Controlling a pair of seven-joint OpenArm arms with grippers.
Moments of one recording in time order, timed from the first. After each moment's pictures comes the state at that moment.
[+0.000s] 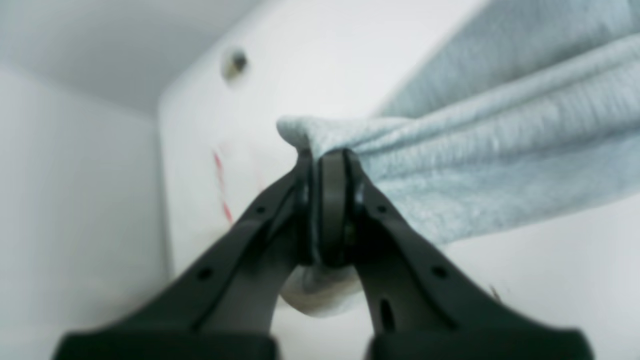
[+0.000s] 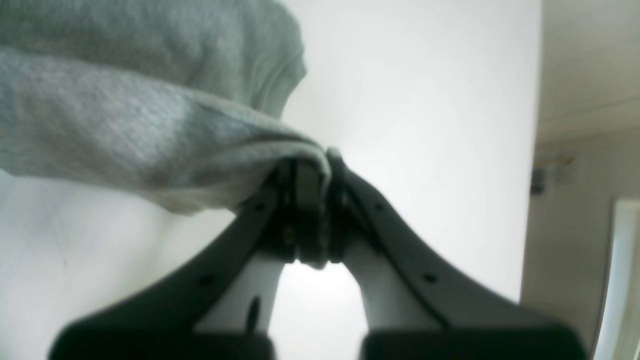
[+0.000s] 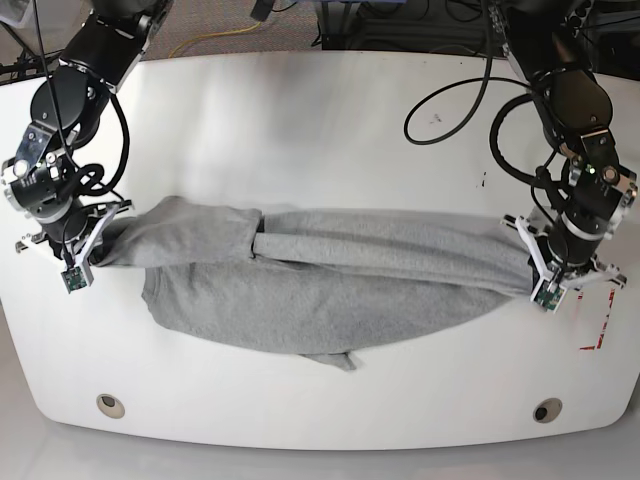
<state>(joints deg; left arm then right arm) -8.8 -12.7 -18.6 114.7 -0.5 -43.2 56.8 5.6 16.5 30.1 106.8 13.3 41.4 -68.5</state>
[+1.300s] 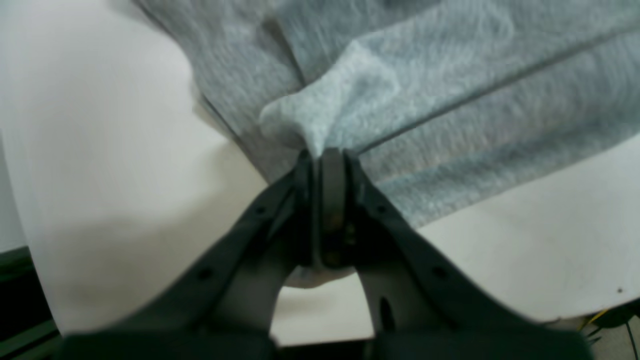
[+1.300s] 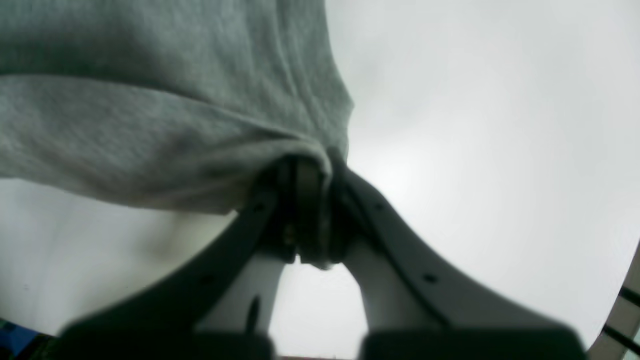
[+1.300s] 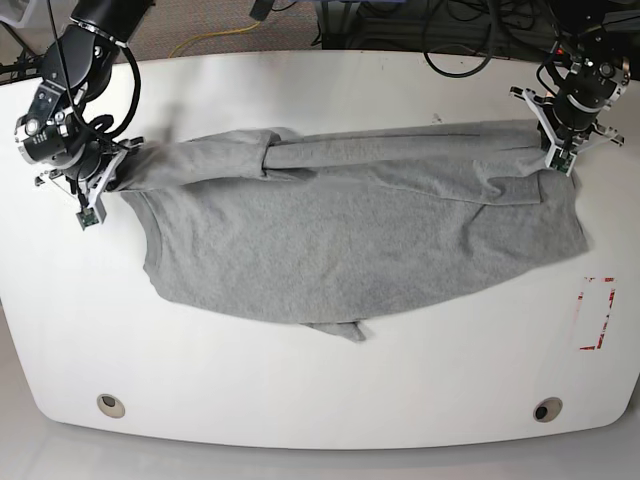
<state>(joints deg) 22.3 -9.2 -33.0 113.3 -1.4 -43.3 47.7 -3.2 14.5 33.2 104.0 18.3 41.3 -77.0</state>
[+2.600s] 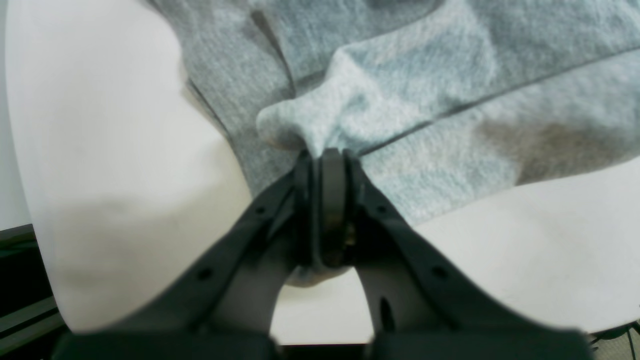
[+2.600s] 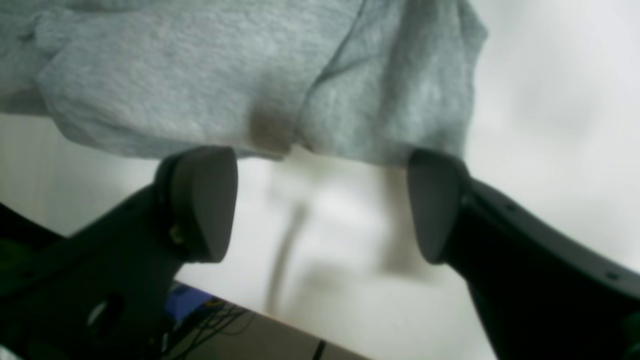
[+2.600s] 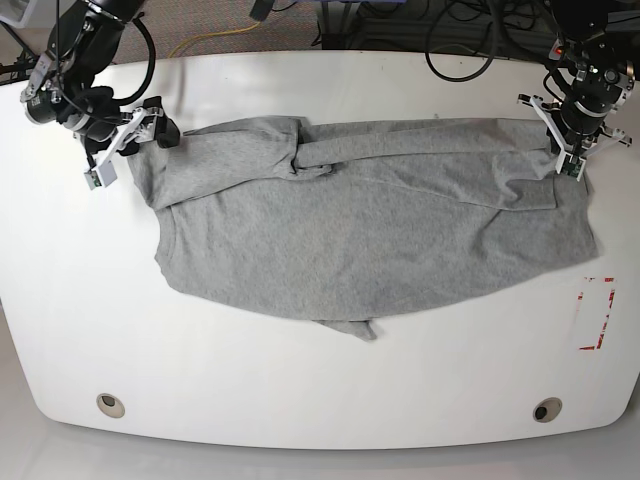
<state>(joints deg) 19.7 -8.9 -35.0 110.9 -0.3 -43.2 48.1 -10.7 11.0 39.5 97.5 46.0 41.0 -83.6</state>
